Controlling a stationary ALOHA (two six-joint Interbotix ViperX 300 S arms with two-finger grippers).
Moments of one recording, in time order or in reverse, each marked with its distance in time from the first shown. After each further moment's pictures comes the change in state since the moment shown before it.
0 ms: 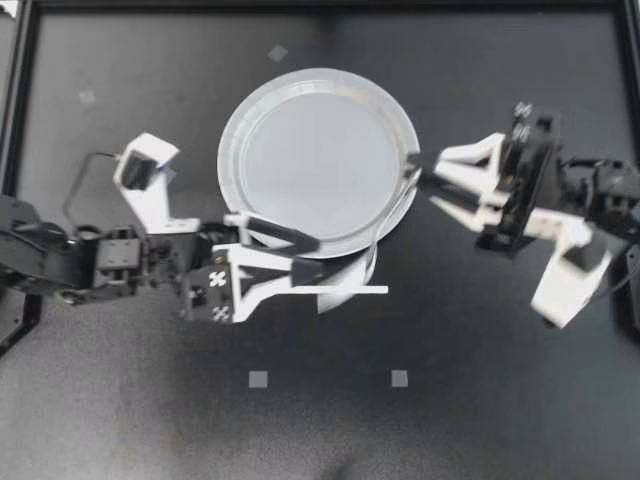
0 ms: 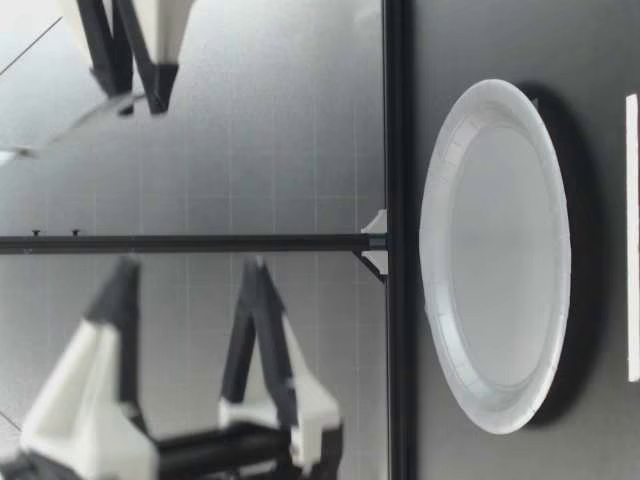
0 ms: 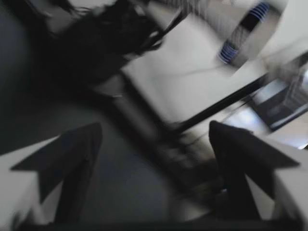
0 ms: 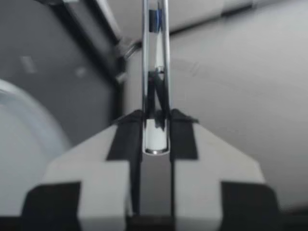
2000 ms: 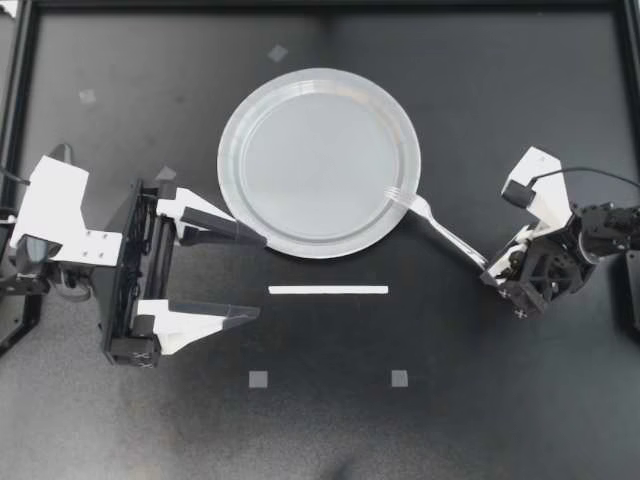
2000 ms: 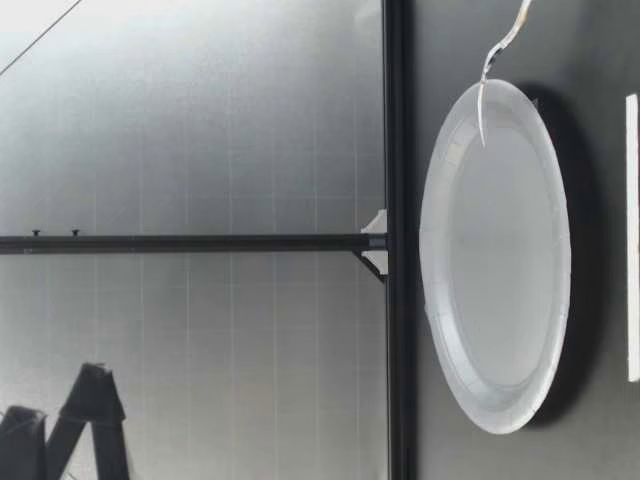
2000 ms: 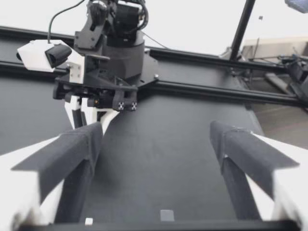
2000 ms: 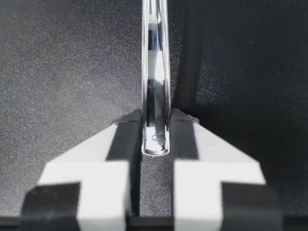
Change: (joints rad) left arm -0.051 -0.322 0.015 0.003 0.383 0.750; right arm -0.089 0.239 0.189 1.154 0.624 0.436
